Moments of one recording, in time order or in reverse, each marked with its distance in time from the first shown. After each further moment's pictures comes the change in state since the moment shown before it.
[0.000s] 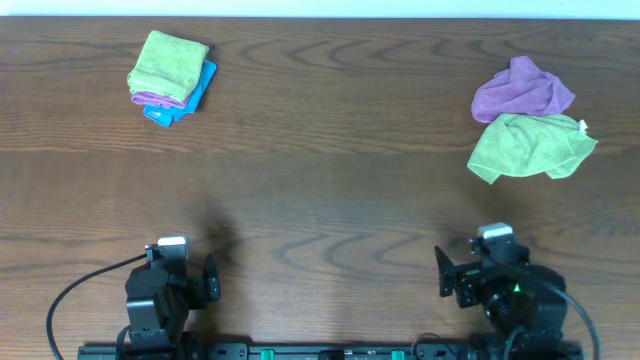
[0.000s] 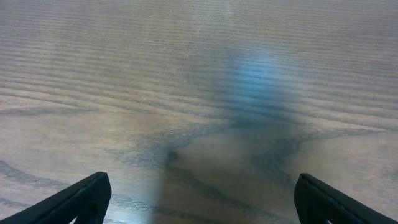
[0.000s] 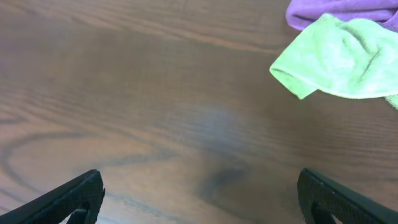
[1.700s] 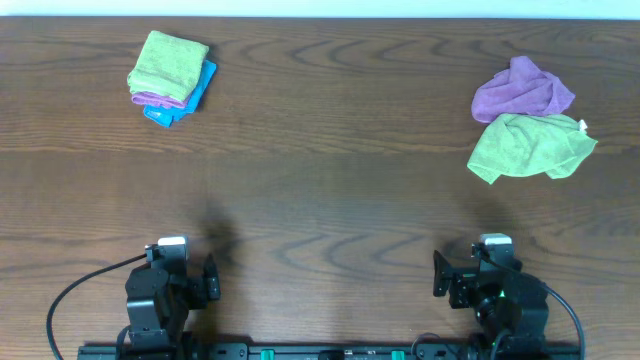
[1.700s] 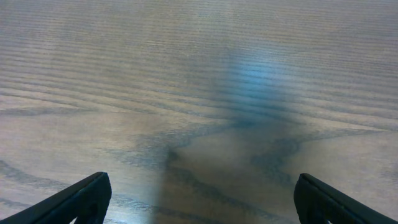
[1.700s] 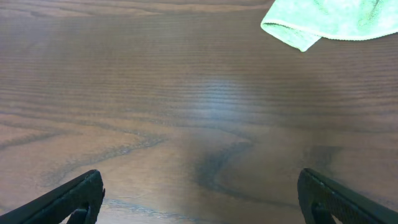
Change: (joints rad) left arm 0.000 0.000 0.000 0.000 0.000 0.000; right arm 0.000 -0.136 -0.156 0.005 0.055 0.167
